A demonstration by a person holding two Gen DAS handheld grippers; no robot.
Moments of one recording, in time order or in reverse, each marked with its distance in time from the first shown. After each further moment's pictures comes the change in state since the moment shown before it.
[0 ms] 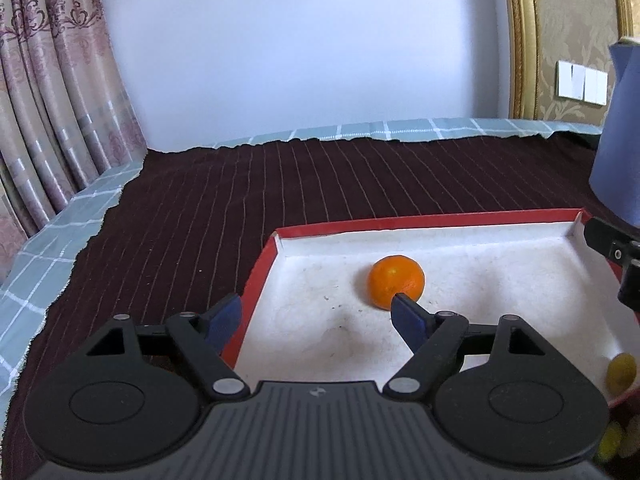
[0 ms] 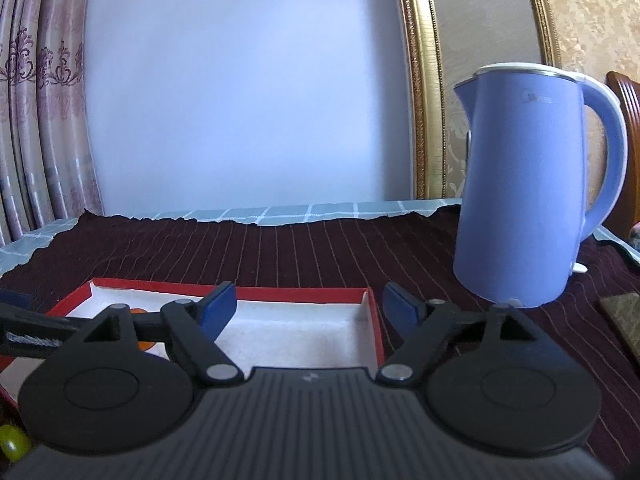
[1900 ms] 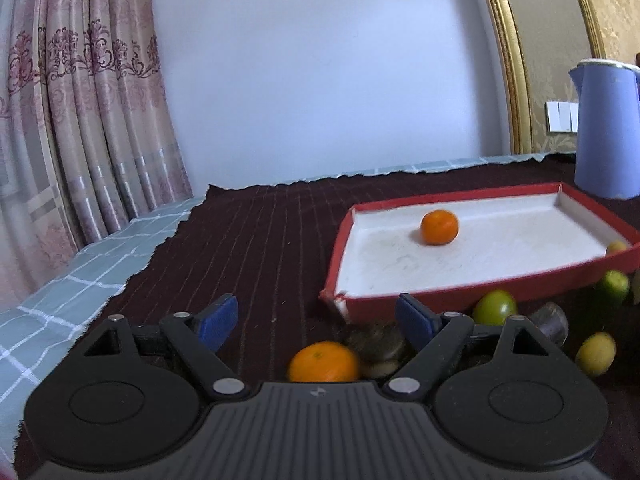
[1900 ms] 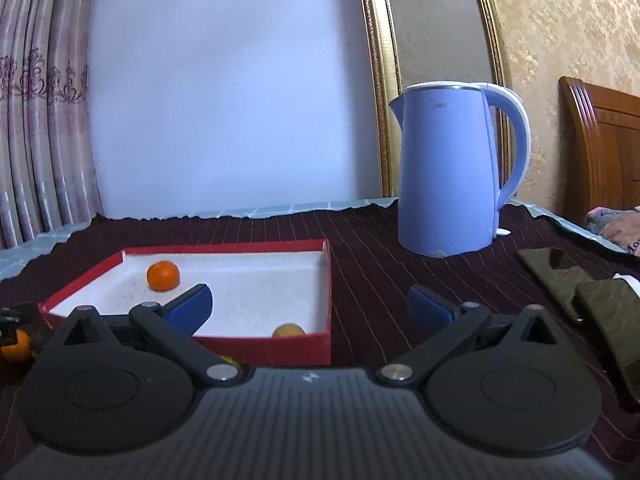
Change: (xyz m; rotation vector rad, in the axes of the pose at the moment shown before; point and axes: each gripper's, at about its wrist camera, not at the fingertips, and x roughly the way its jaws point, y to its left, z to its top) left arm -0.085 0.059 -0.125 0.002 -0.261 0.065; right arm -0.128 -0.016 -0.057 0.008 -0.051 -0.026
